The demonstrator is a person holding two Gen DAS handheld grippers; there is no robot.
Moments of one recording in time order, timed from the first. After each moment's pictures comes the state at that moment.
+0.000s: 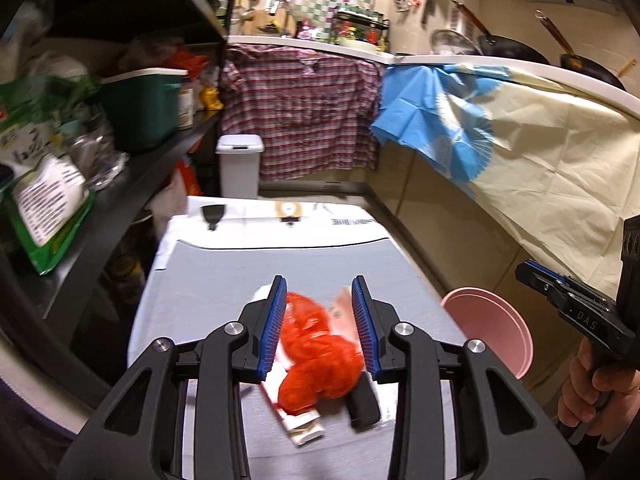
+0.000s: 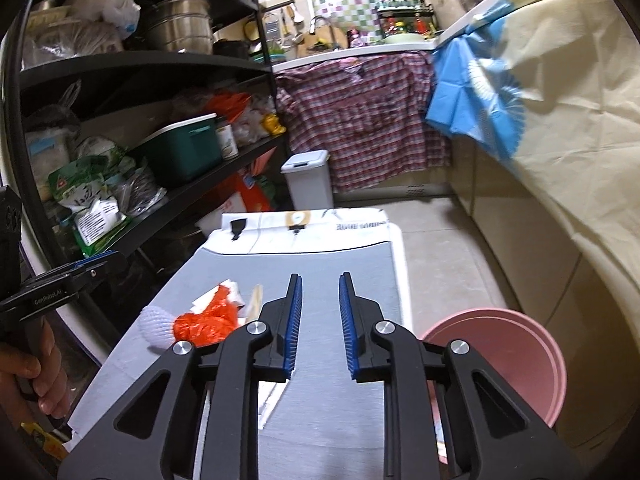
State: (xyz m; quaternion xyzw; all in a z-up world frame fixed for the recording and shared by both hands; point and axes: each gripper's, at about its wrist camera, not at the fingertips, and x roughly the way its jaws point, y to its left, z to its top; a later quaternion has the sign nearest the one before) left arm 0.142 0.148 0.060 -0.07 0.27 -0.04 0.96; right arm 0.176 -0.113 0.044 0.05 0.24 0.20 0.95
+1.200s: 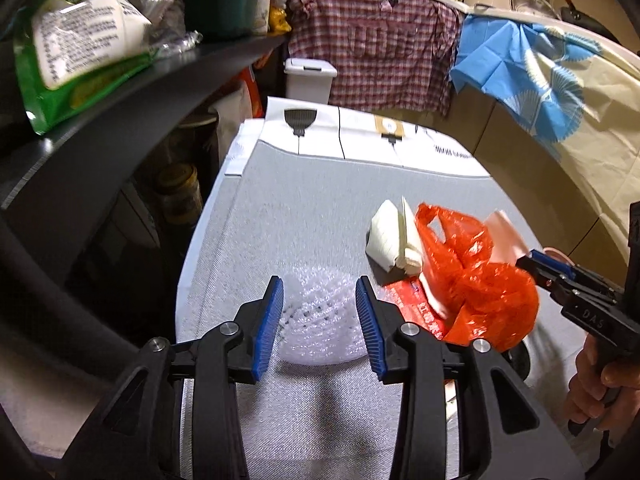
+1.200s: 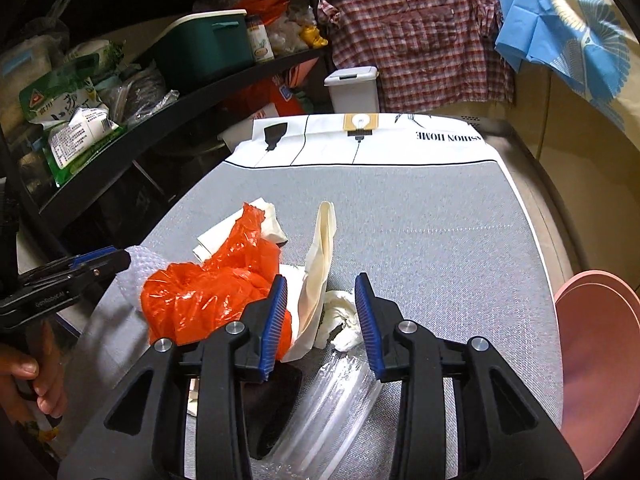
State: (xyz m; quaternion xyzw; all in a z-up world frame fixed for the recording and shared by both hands) left arm 0.179 0.237 -0.047 -0.09 0.38 0.04 0.92; right arm 0.248 0.003 -0.053 0.01 0.36 0.26 0.90
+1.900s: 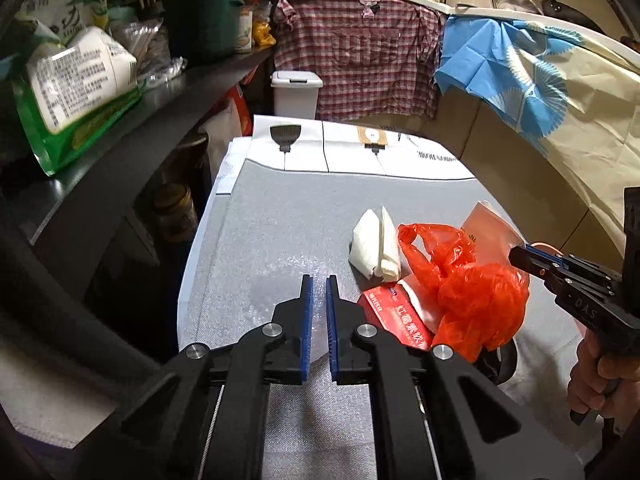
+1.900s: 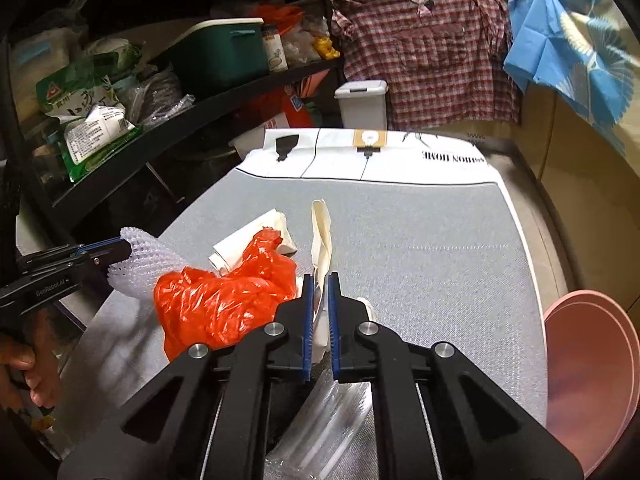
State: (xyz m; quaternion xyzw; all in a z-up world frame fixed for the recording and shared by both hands) left arm 0.167 0.224 -0.022 -0.07 0.36 0.02 0.93; right arm 0.234 0.002 -0.034 -0.01 0.33 0.27 0.90
